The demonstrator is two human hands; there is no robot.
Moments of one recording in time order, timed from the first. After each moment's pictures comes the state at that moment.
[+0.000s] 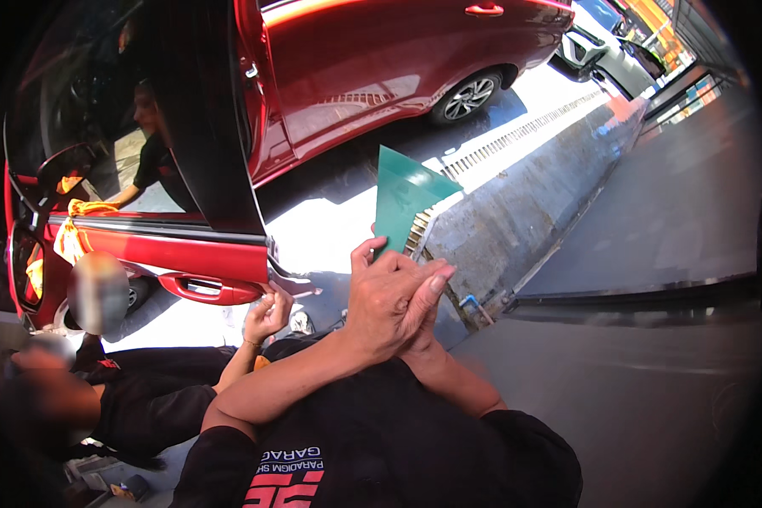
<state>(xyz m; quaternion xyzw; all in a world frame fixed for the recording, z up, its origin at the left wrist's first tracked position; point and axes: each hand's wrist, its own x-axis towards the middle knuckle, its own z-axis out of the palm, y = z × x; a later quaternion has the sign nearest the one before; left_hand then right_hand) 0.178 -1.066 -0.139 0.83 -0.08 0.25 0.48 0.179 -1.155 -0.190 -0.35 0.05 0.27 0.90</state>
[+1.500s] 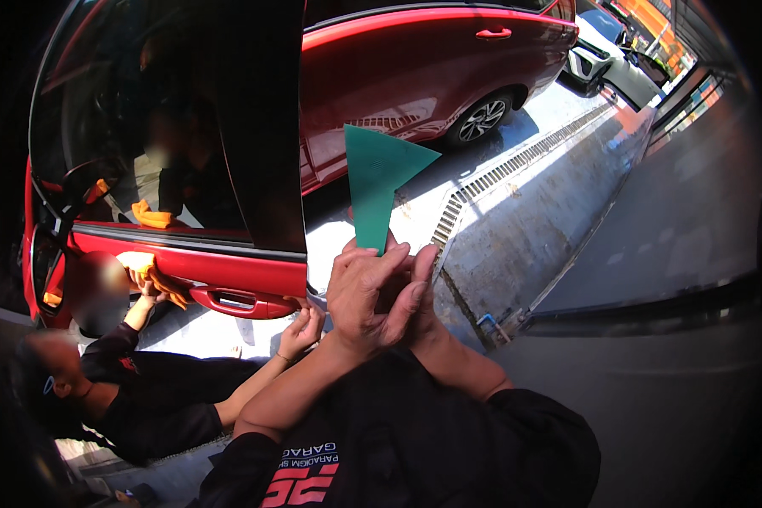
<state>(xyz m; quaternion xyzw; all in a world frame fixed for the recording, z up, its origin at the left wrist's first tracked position) 0.167 -1.021 -0.116 0.77 -0.11 0.47 0.41 0.213 -1.099 -0.162 -0.23 -0.23 0.38 0.87</state>
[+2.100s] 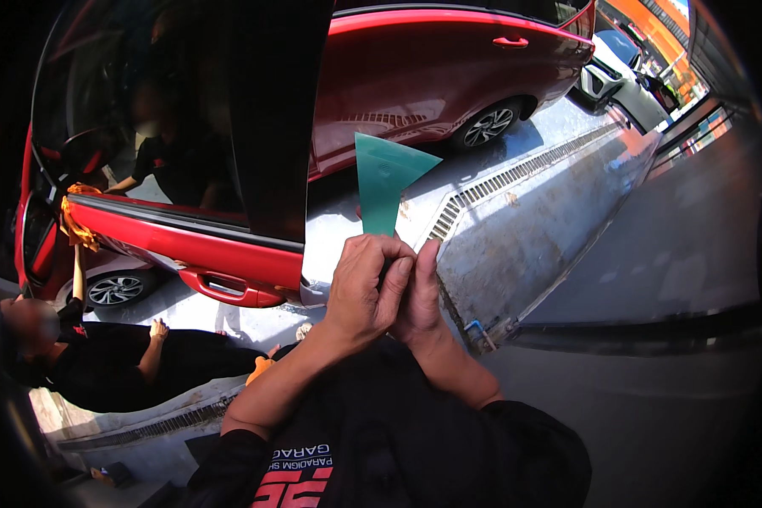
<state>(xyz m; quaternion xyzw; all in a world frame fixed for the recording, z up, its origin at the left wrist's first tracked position) 0.168 -1.012 -0.130 0.82 -0.05 0.31 0.48 0.220 -1.112 -0.160 -0.29 -0.18 0.38 0.86</state>
